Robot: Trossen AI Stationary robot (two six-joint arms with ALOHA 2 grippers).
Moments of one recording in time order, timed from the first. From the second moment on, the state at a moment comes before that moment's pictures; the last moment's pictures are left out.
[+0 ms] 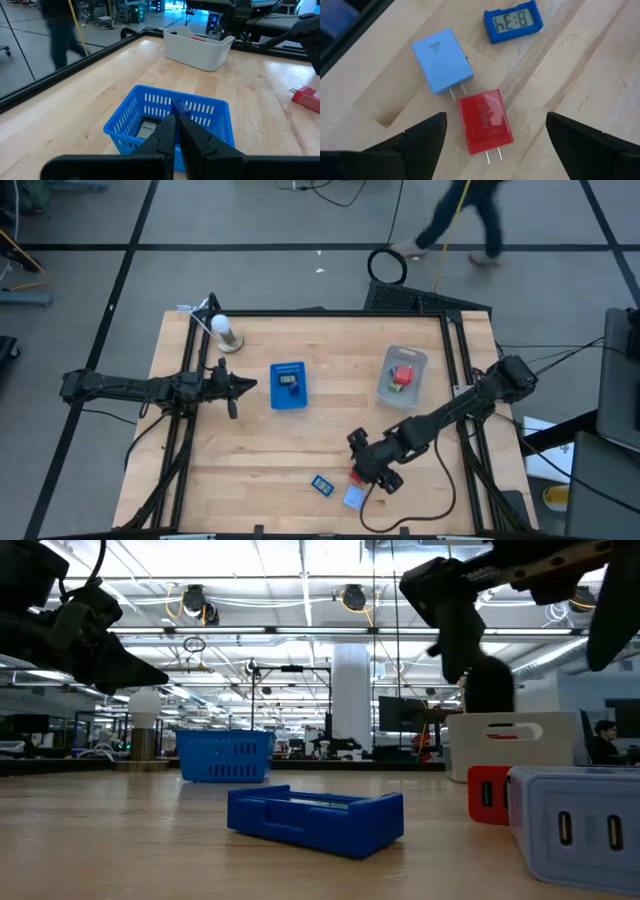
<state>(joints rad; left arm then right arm) -0.03 0.29 0.02 0.05 -0.31 -0.14 0.48 1.70 1.17 -0.51 -0.03 -0.17</state>
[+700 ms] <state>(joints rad) -0.03 0.29 0.02 0.05 -0.27 -0.13 0.46 1.87 1.17 -0.50 -0.08 -0.31</state>
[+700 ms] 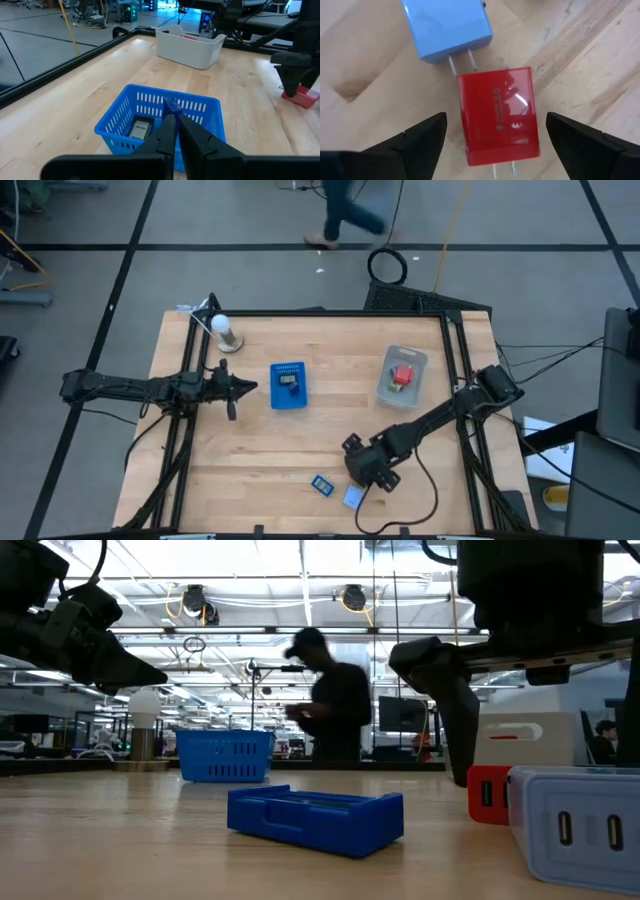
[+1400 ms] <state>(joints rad) -0.03 0.29 0.02 0.05 -0.27 -0.13 0.40 1.83 1.11 -0.50 -0.13 -0.23</state>
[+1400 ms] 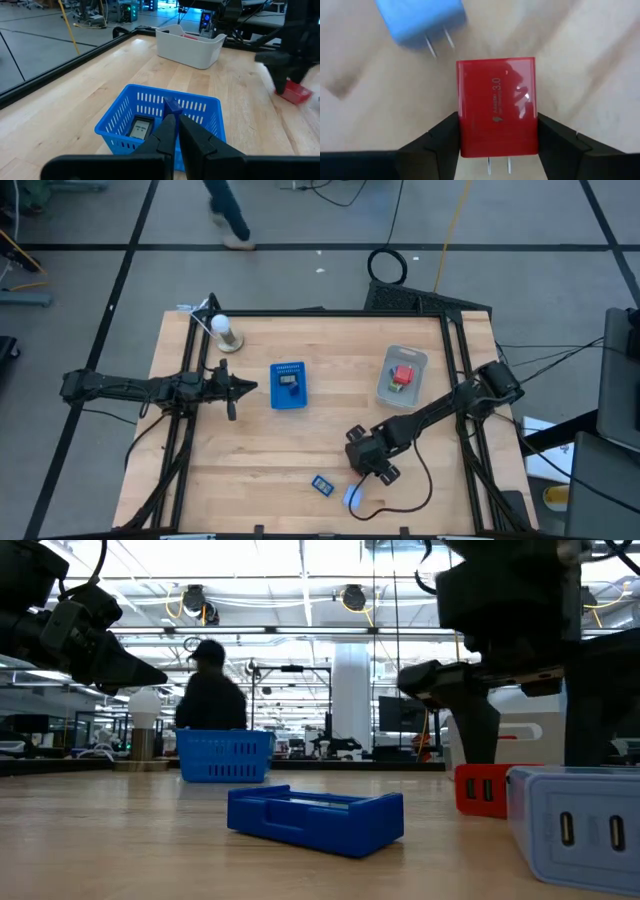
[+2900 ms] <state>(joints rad) -0.03 0.29 0.02 0.05 -0.27 -0.12 0.15 0.32 0.21 0.14 0.29 -0.05</state>
